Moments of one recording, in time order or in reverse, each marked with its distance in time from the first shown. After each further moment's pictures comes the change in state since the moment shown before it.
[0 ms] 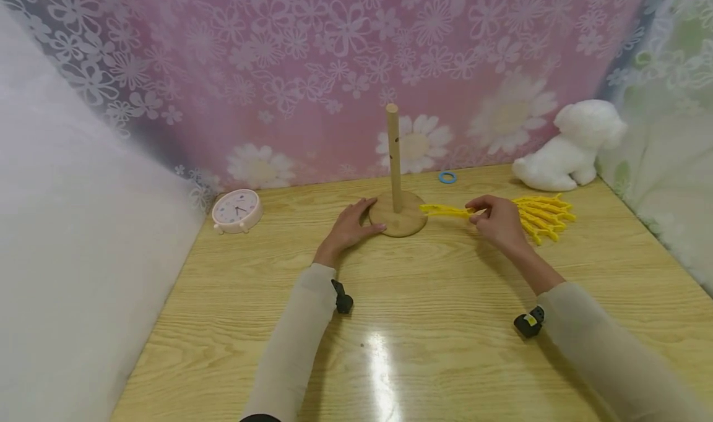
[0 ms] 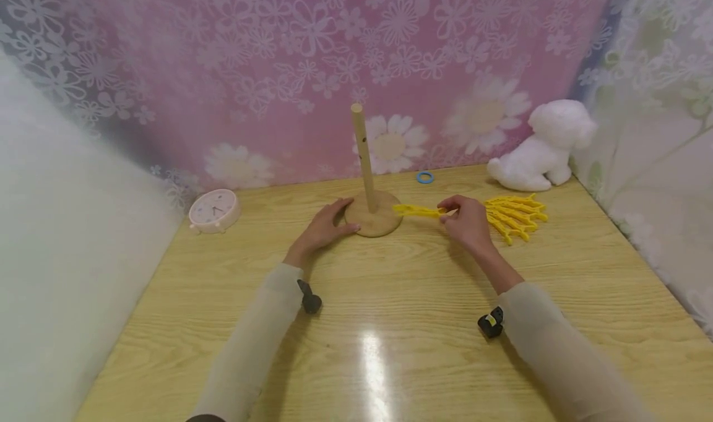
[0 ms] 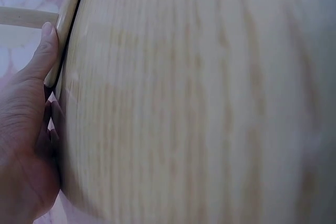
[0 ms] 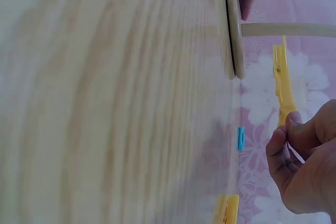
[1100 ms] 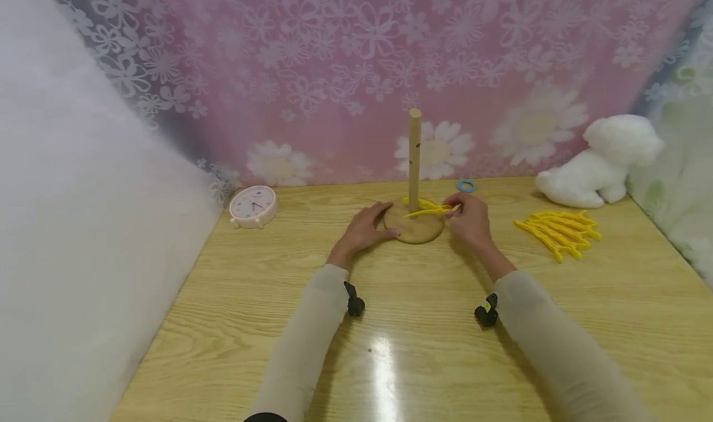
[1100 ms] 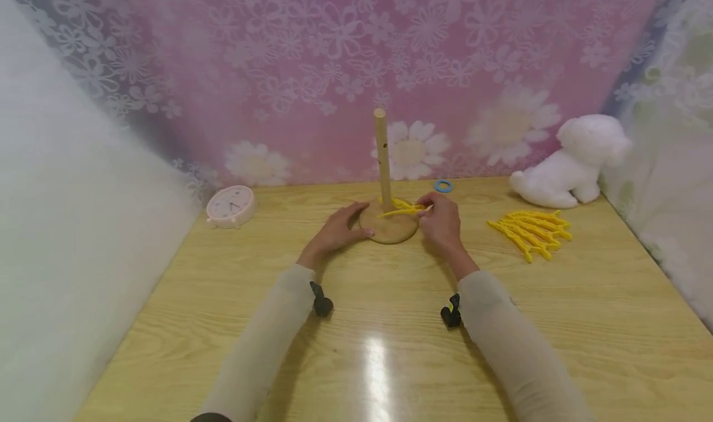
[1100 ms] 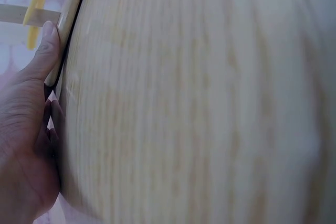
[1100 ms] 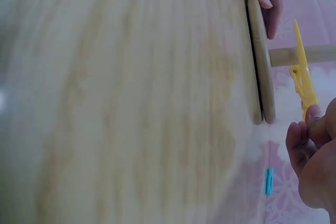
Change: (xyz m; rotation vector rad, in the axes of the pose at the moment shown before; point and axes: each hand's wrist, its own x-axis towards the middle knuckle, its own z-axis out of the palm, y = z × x) left_hand 0.000 0.002 -0.004 0.042 0.032 0.056; right_hand 0.056 -0.015 0.079 0.027 0.077 -0.113
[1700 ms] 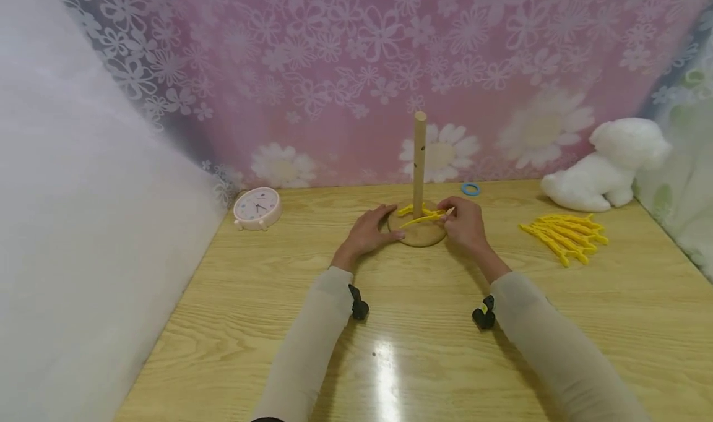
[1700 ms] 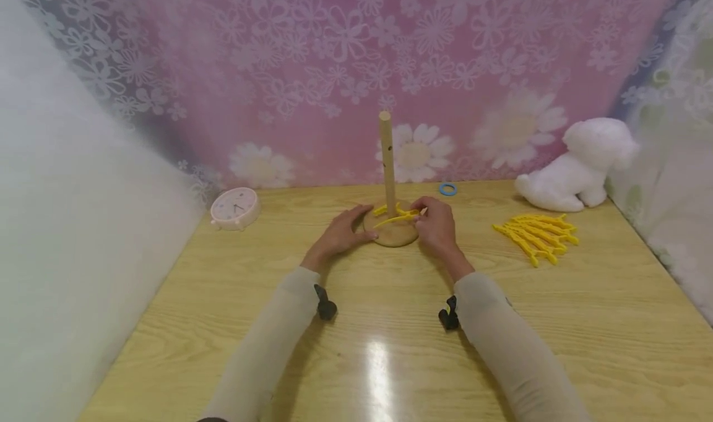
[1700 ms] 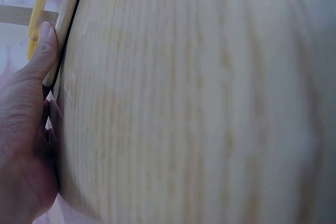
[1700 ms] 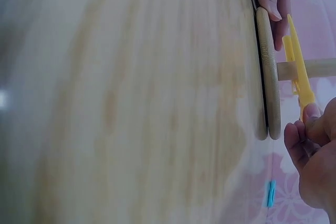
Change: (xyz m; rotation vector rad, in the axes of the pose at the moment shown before) left_hand 0.000 -0.003 0.003 0.022 0.007 -0.029; right_hand 0.004 -0.001 0.017 0.004 -0.046 -0.063
